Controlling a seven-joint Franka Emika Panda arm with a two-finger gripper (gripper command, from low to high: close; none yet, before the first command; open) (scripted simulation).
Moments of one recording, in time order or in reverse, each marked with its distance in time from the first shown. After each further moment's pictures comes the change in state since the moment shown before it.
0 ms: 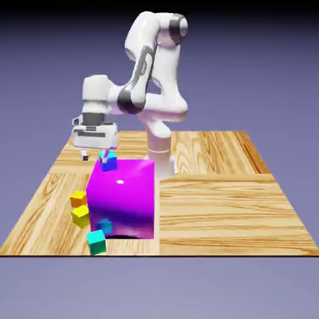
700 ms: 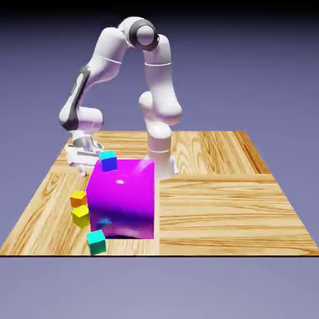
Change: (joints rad) arm -0.523 0.428 -0.038 0.018 0.896 -0.525 0.040
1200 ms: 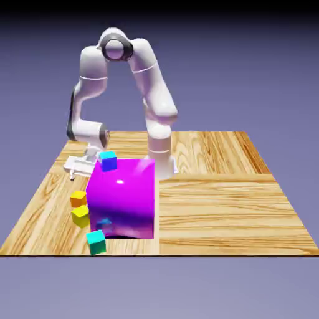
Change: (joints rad) arm -0.195 0.296 0.054 -0.014 0.652 -0.297 0.148
